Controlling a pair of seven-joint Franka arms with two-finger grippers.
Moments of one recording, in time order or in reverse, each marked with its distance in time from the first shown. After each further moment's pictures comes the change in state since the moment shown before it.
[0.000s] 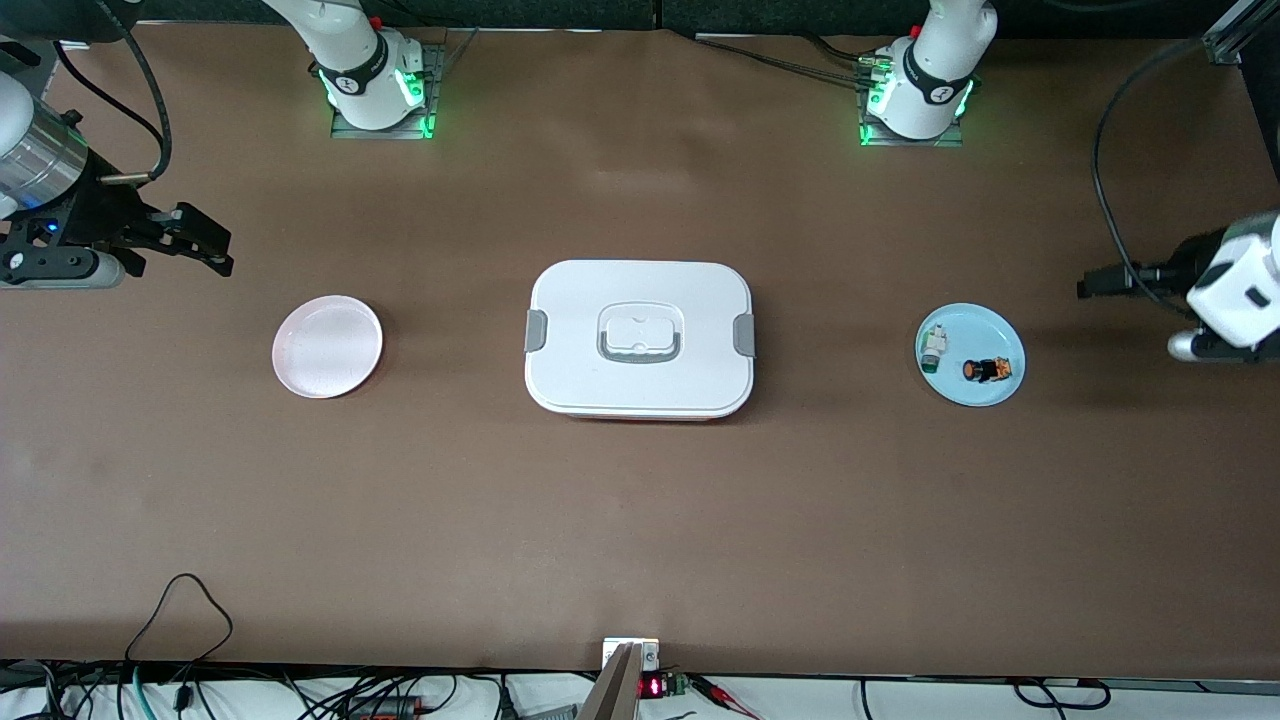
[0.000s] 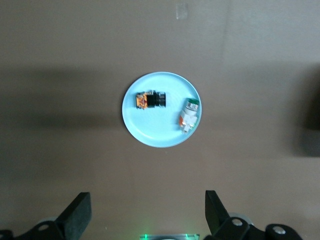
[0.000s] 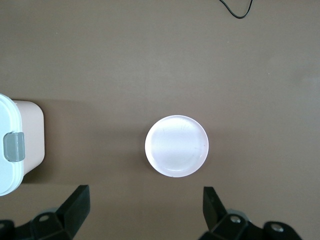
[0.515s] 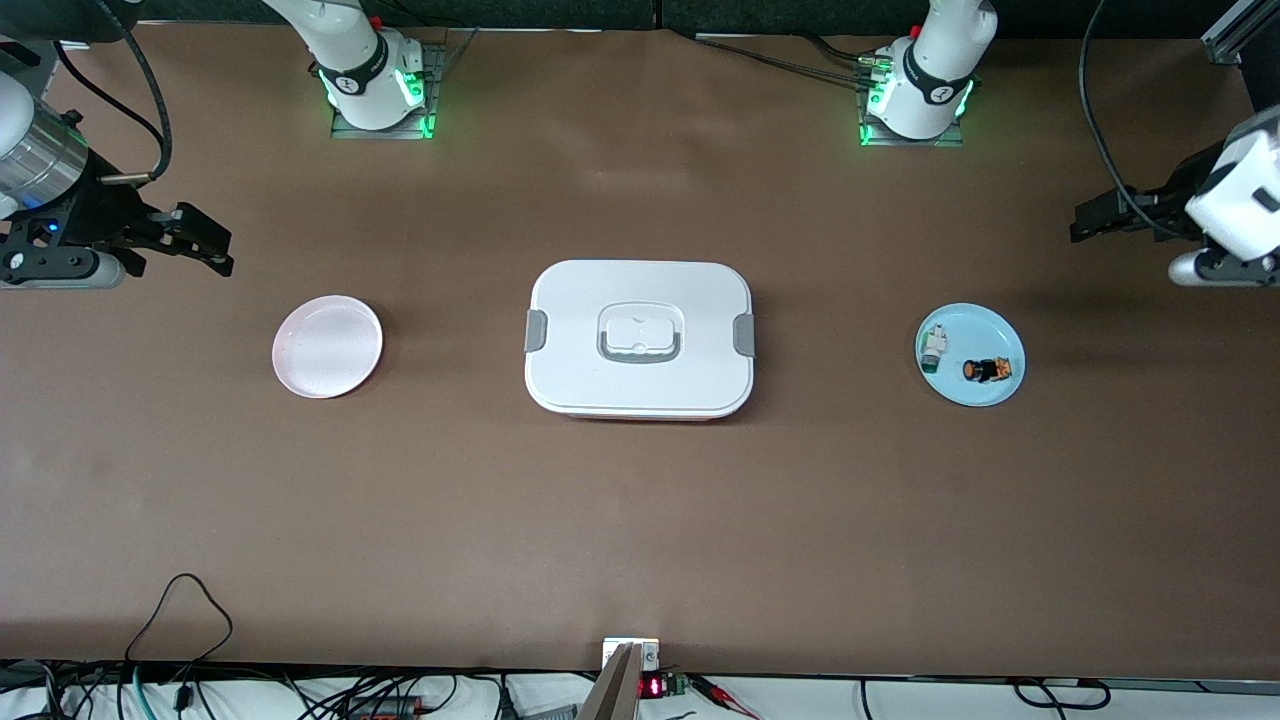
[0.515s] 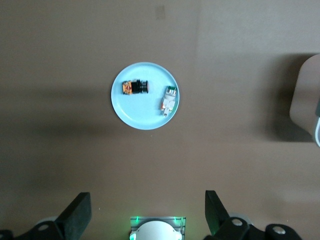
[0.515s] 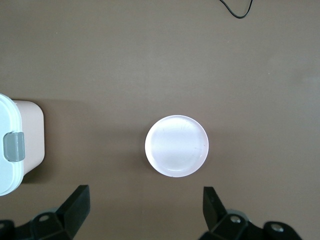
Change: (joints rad) left arm -0.096 -0.156 -0.003 0.017 0.000 -0.139 -0.102; right arm 0.000 0.000 0.000 0.000 0.000 0.000 0.000
